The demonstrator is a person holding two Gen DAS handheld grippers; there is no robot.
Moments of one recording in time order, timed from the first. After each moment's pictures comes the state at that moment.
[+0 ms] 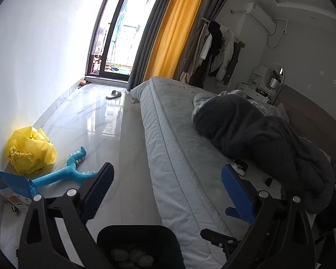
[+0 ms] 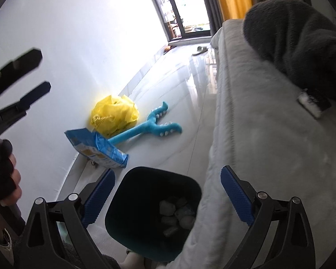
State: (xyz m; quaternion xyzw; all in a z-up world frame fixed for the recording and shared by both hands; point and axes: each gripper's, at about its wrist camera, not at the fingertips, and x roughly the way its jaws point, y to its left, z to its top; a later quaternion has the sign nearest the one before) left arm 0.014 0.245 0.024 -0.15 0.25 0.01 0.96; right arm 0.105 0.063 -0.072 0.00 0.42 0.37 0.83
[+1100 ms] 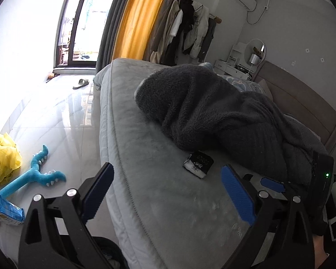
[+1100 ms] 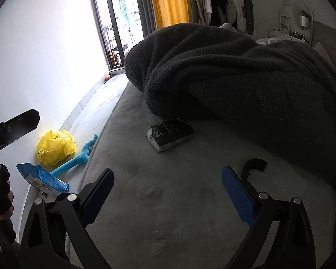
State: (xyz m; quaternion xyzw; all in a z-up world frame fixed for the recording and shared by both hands) left arm 0.125 0.116 0.008 -0.13 0.30 -0.07 0.94; right arm 0.191 -0.104 -0.047 -0.01 0.37 0.21 0.91
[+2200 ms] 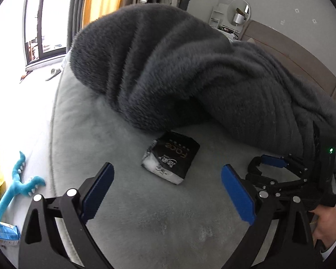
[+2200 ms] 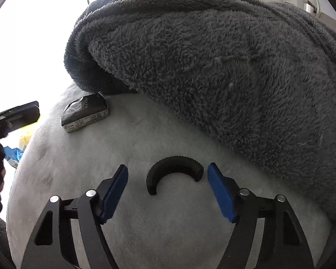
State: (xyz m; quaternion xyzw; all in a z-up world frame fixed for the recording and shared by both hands) left arm 0.220 0.027 -0.060 -0.06 0.39 -0.13 0.91; right arm 0.274 -0.187 -0.125 -0.04 0.43 0.20 0.88
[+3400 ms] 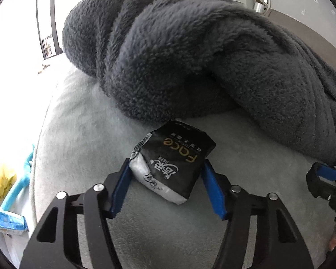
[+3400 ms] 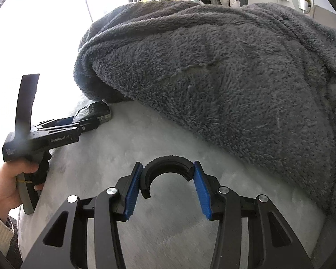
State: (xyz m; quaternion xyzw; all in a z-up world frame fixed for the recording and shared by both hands) left arm 0.253 -0.021 -0.098 -0.03 0.41 -0.05 0.91; right arm 0.231 -0.265 -0.086 0.00 0.41 0.22 0.89
